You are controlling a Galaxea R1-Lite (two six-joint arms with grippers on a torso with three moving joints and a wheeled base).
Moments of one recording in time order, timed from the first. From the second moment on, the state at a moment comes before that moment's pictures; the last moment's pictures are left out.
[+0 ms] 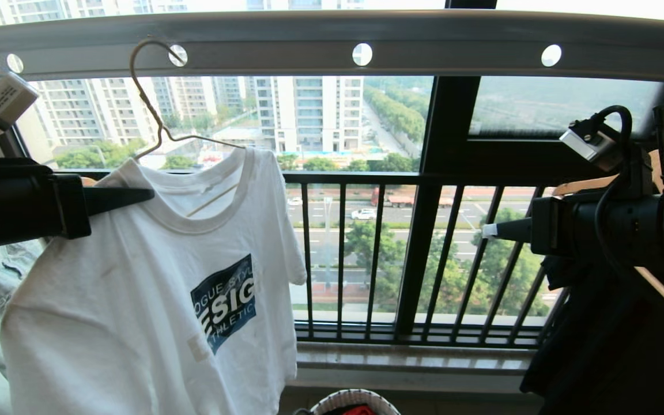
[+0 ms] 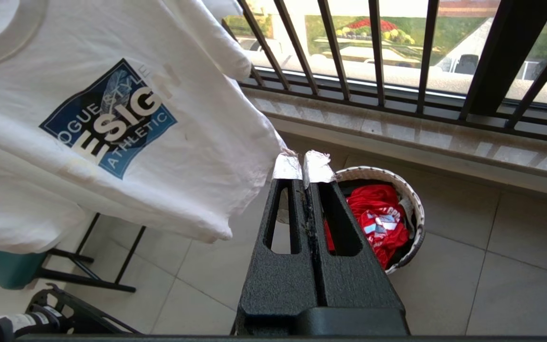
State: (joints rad) left arm 0.01 1.28 -1.01 -0.03 -0.54 -0.04; right arm 0.35 1.42 -1.09 0.12 0.18 0.35
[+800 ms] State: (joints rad) left arm -0.07 1.28 -0.95 -0.03 -0.46 -0.02; right arm 0.42 1.29 -1.10 0.02 0.29 0.55
